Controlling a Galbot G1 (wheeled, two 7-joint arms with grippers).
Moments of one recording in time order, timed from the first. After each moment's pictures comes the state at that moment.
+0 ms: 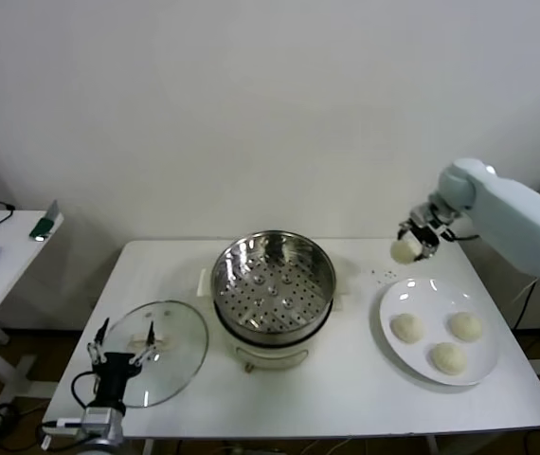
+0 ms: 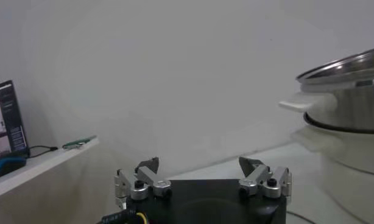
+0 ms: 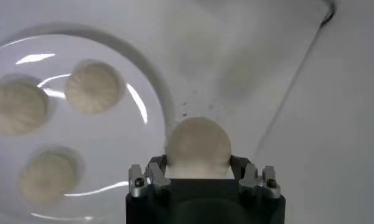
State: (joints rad) left arm 1.56 -1.40 -0.67 -1.86 0.08 -0.12 -0.07; right arm 0.48 0.93 -1.05 0.92 -0.19 0.36 -1.15
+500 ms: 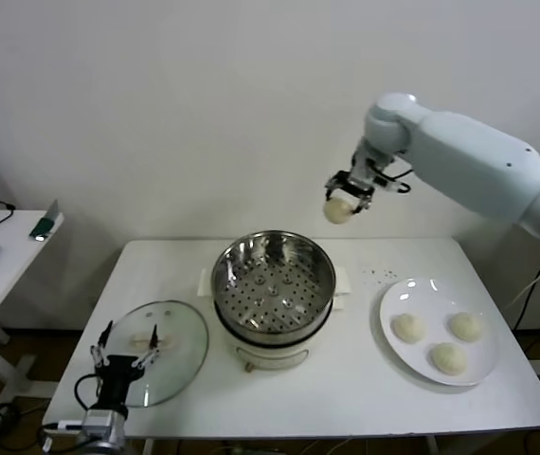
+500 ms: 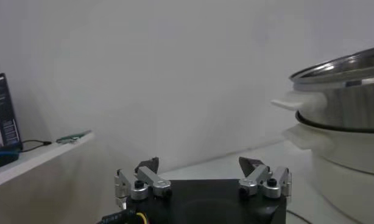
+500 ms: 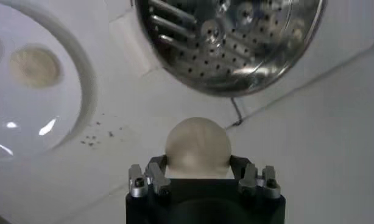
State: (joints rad) left arm 1.58 -1.38 -0.65 -1.87 0.06 -0.11 -0.06; right arm 0.61 1.15 -1.13 1.10 -0.27 0.54 -1.14
